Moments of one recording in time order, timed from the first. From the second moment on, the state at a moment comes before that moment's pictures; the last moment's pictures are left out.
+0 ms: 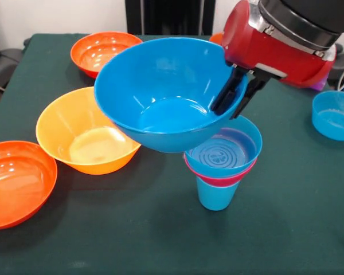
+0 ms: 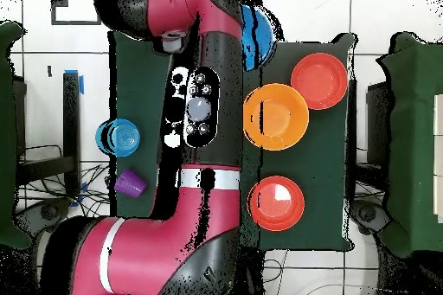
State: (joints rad) arm 0.03 -0.18 -0.24 0.37 -0.19 1.37 1.76
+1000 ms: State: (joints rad) arm 0.04 -0.17 -0.30 0.33 -0.15 1.37 1.77
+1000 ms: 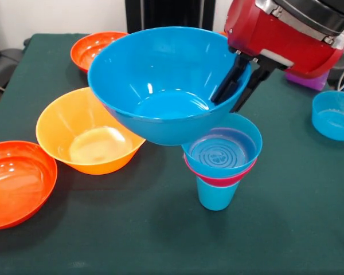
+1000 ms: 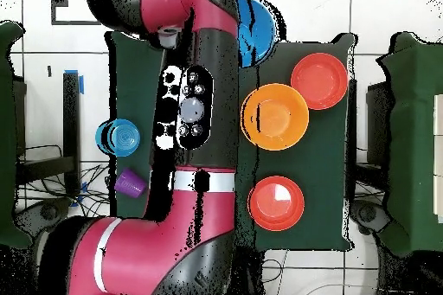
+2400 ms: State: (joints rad) arm 0.12 -0.16 -0.32 0.34 -0.10 1.37 1.94
